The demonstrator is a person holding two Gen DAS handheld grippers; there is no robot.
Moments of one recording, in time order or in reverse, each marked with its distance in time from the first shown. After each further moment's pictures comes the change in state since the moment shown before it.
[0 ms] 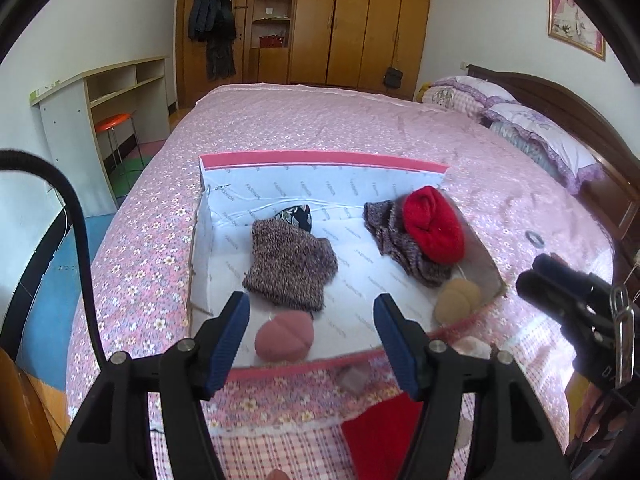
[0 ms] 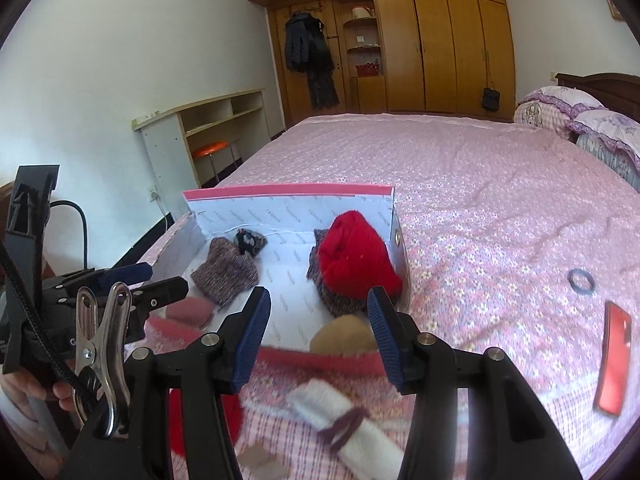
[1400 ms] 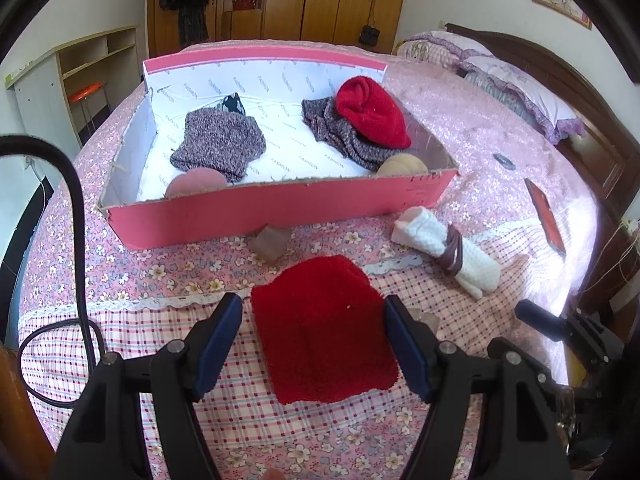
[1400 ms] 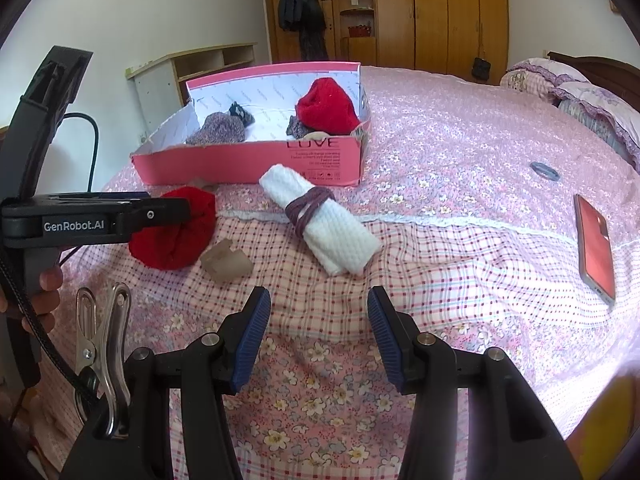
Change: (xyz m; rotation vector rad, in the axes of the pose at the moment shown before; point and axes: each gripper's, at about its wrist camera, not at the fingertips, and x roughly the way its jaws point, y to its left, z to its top) left arm -0.002 -0.052 -0.083 0.039 0.149 -0.072; right arm -0.043 -0.013 -0.129 -0.040 0.148 -0.064
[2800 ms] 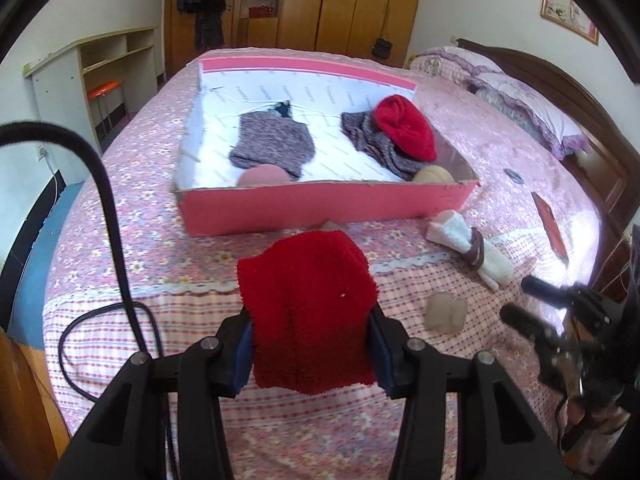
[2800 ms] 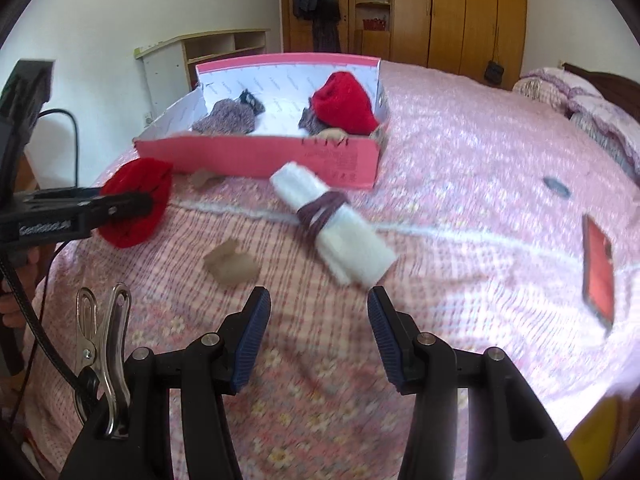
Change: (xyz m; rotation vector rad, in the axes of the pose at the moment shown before) left arm -0.025 0.040 -0.015 -0.035 -0.035 0.018; right arm 0.009 0.010 0.017 -0.065 0.041 -0.011
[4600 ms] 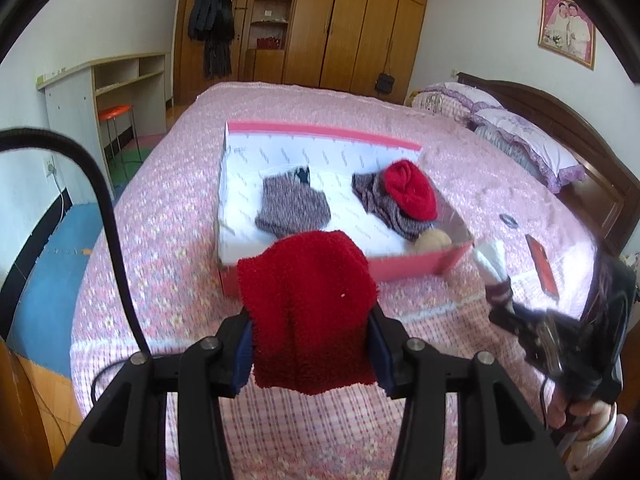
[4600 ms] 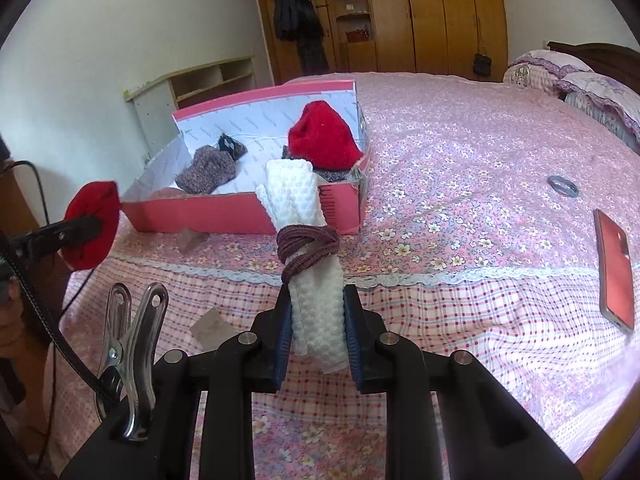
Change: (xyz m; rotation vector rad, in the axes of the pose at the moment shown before) left arm -0.037 0.020 0.025 -0.030 -0.126 -0.004; right arm 0.006 -0.025 0.025 0.132 -0.076 0.066
